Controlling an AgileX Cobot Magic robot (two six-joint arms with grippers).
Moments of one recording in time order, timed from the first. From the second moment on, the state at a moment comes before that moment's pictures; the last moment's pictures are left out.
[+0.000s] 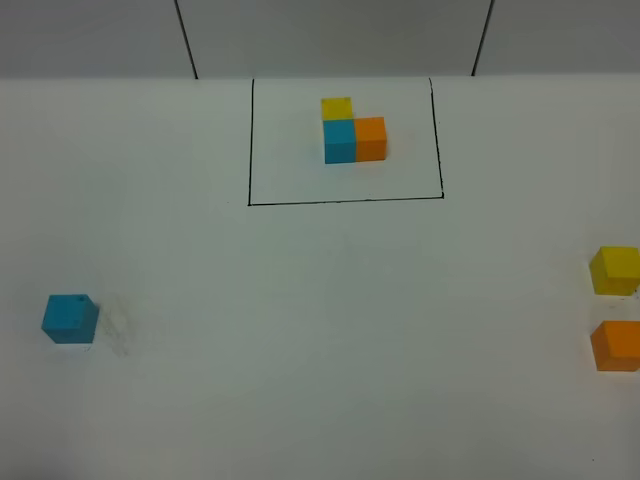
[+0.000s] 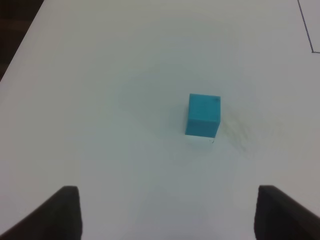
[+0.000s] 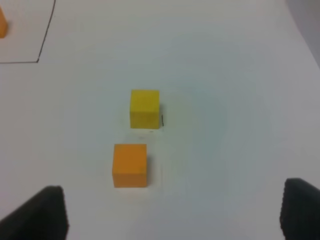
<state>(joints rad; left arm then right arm) 0.04 -0.01 -0.51 0.08 1.08 -0.09 0.04 -0.01 -0.50 -0.10 1.07 0.06</state>
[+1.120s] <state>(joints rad) 0.04 0.01 -0.51 0.08 1.08 -0.09 0.04 -0.01 -0.50 -0.10 1.07 0.06</state>
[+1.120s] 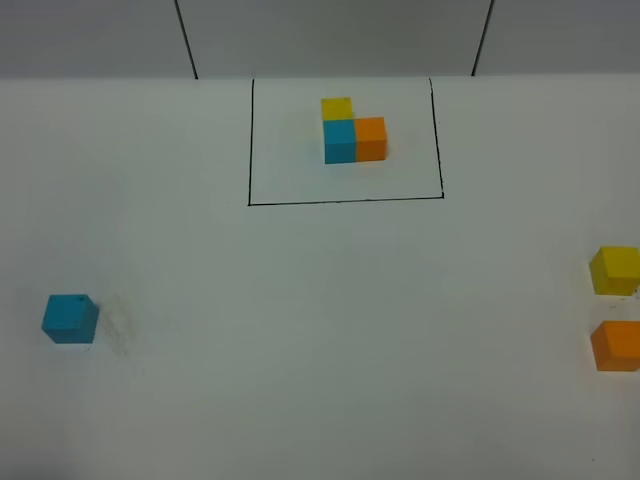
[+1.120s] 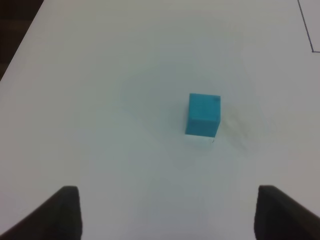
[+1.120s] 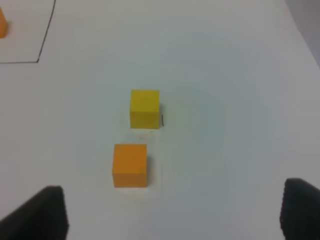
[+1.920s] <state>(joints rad) 0.04 1.01 -0.80 0.03 0.90 -0.09 0.04 -0.01 -0.50 -0.10 1.07 0.06</state>
